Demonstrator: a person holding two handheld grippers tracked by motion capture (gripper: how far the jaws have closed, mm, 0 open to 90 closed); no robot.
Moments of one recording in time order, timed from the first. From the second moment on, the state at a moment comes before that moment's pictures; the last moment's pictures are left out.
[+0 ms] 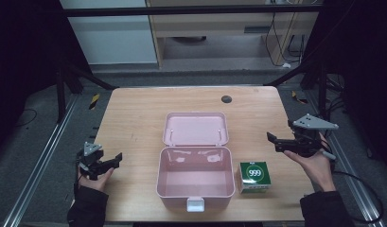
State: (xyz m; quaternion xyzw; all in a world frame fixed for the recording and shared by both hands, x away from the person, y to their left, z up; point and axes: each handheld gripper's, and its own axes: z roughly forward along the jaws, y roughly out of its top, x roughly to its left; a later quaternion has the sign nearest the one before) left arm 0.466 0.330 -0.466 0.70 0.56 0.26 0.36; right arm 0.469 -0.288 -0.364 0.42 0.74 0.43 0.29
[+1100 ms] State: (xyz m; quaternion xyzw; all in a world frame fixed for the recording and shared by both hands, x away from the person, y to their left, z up) left arm 0.468 0.325 -0.468 0.71 0.55 0.26 0.35; right arm 0.466 -0.242 -0.353 0.23 0.91 0.31 0.18
